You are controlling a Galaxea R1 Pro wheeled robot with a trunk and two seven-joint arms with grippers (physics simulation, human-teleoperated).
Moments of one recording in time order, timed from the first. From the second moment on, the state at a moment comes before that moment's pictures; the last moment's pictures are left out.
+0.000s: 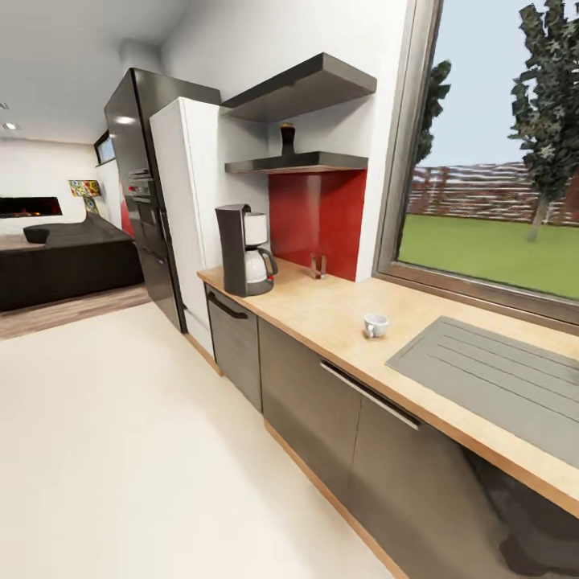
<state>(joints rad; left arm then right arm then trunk) 0.00 0.03 0.01 -0.43 0.00 -0.05 0.00 -0.20 -0.03 0.00 -0.22 0.01 -0.01 -0.01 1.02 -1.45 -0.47</state>
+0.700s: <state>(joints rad) 0.00 0.03 0.01 -0.43 0.00 -0.05 0.00 -0.20 -0.03 0.00 -0.21 0.01 -0.01 0.00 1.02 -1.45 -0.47</state>
